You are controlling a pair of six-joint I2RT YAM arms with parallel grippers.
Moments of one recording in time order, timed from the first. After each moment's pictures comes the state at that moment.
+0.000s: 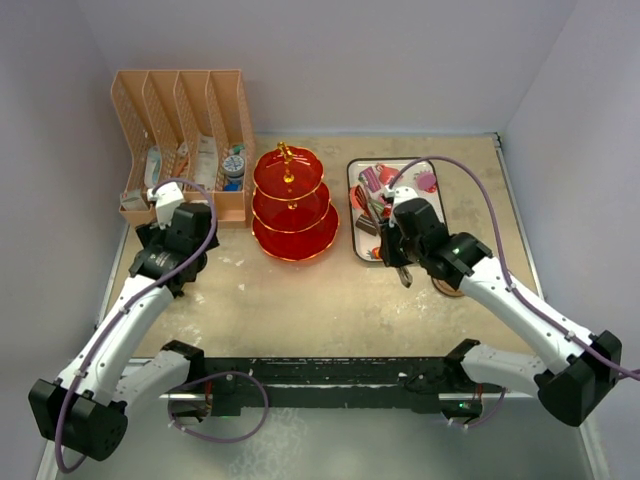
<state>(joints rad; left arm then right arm) -0.33 0.95 0.88 -0.73 -0.75 -0.51 0.63 1.10 1.01 -0.70 0.15 0.30</state>
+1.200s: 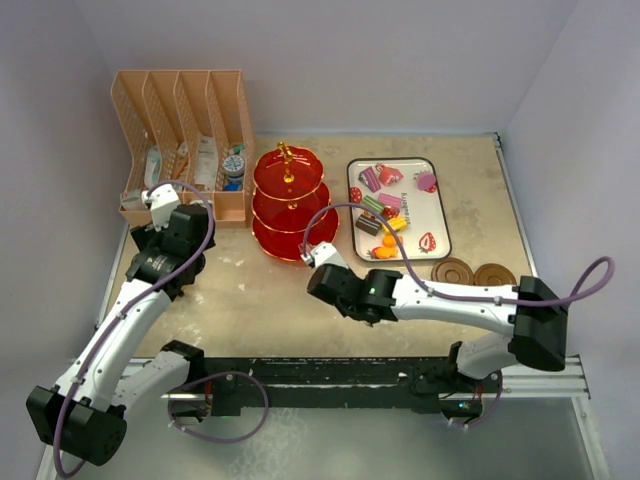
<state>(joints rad) -0.33 0.92 0.88 -0.74 -0.79 -0.52 1.21 1.40 1.00 -0.71 0.51 0.40</state>
